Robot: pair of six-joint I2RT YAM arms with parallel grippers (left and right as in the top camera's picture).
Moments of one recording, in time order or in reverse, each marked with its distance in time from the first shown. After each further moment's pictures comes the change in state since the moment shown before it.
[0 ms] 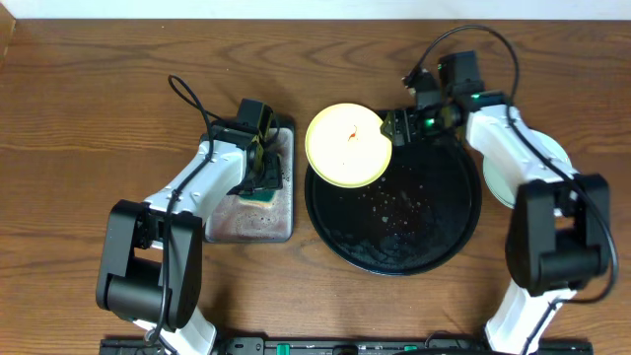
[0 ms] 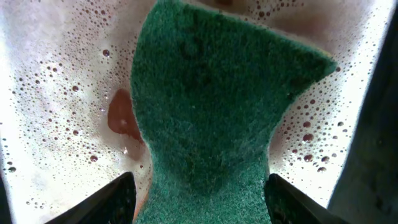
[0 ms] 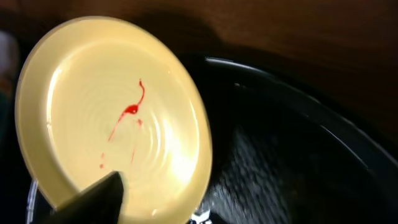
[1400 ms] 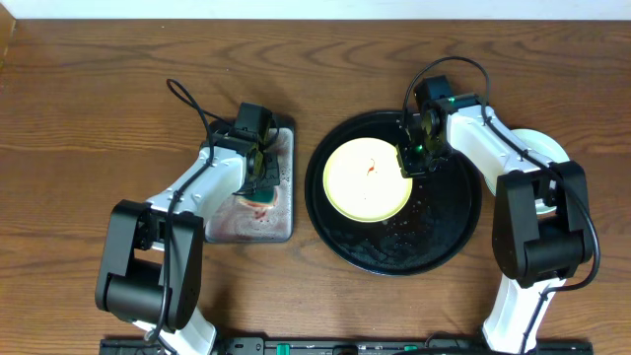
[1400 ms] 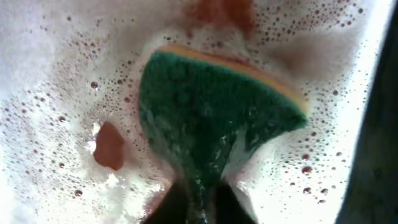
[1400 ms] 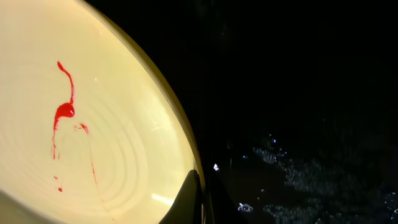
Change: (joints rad) left arm 0.000 -0.002 -0.060 0.131 -0.003 0.000; right arm 0.057 0.049 0.015 -0.368 0.235 0.044
